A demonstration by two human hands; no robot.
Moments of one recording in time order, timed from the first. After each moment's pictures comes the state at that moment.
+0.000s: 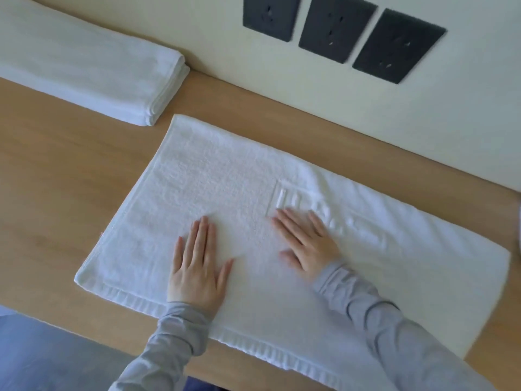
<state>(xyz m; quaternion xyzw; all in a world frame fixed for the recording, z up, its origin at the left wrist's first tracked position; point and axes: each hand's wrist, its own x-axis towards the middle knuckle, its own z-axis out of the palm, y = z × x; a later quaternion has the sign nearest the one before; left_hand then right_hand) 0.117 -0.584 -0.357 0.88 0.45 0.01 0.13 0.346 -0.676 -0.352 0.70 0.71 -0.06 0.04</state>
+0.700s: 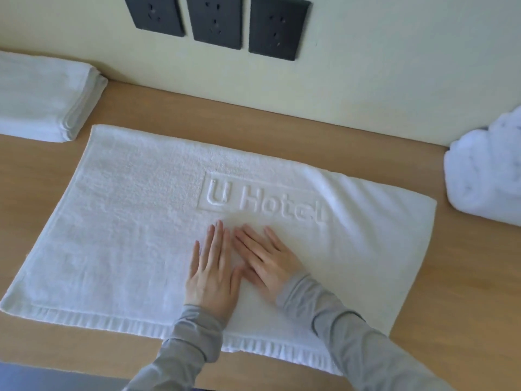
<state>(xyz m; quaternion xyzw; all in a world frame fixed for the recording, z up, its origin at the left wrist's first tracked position) 0.203 -0.671 -0.345 0.93 0.34 0.01 0.15 0.338 -0.755 -0.355 0.73 0.68 -0.07 -0.01</state>
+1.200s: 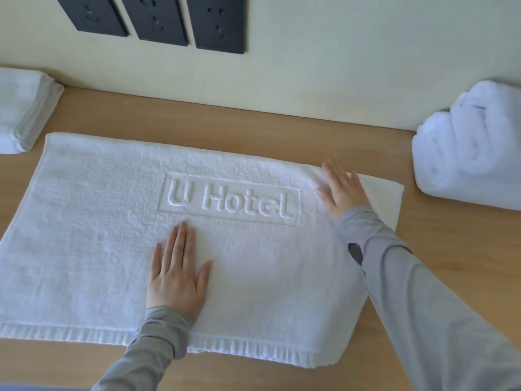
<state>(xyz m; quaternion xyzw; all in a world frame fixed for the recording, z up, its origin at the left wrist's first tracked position) 0.209 -0.677 -0.360 0.92 0.37 -0.02 0.10 0.535 -0.821 -0.343 0.90 0.42 -0.10 -0.07</state>
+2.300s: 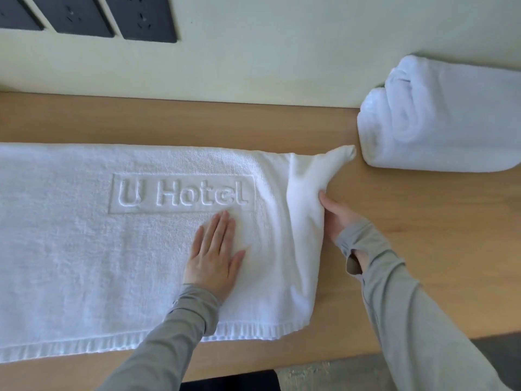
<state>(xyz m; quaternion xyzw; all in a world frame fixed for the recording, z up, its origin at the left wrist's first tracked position) 0.288 -0.743 -0.357 0.97 0.20 -0.03 0.13 0.500 -0.905 -0.313 0.58 -0.08 -0.46 -0.67</state>
